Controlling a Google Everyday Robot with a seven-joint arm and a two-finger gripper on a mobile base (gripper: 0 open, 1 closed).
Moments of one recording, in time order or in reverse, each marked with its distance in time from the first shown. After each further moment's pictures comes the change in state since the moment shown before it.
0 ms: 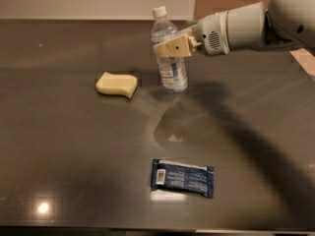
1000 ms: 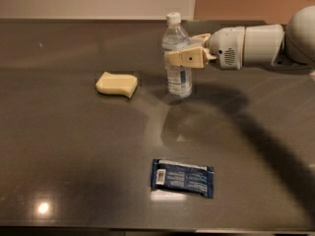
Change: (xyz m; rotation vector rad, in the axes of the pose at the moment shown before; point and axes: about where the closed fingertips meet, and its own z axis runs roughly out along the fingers) arm -0.019 -0.002 -0.021 0.050 0.135 -0.057
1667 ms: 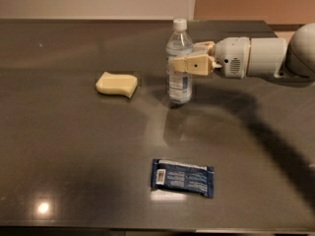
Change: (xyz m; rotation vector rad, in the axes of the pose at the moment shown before) arm -0.013 -0.003 -0.011 0.048 0.076 0.020
